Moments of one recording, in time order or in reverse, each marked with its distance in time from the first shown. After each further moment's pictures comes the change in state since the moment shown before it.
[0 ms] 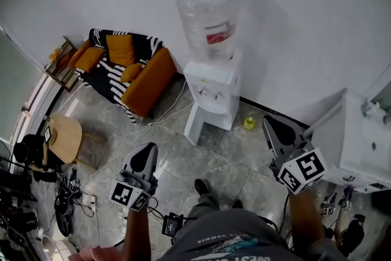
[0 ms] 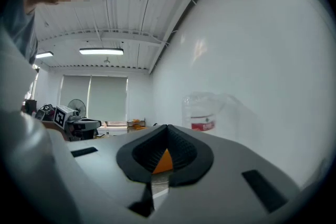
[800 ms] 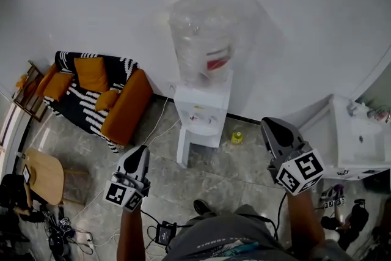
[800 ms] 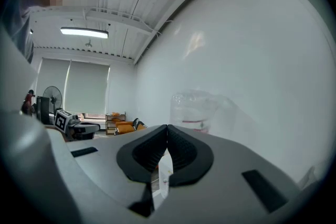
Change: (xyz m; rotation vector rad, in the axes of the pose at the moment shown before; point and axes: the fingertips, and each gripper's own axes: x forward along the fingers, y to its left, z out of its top) left arm 0.084 0.160 -0.051 -0.115 -0.002 -0.150; right arm 0.116 -0.005 0.019 -0.045 0.058 -0.225
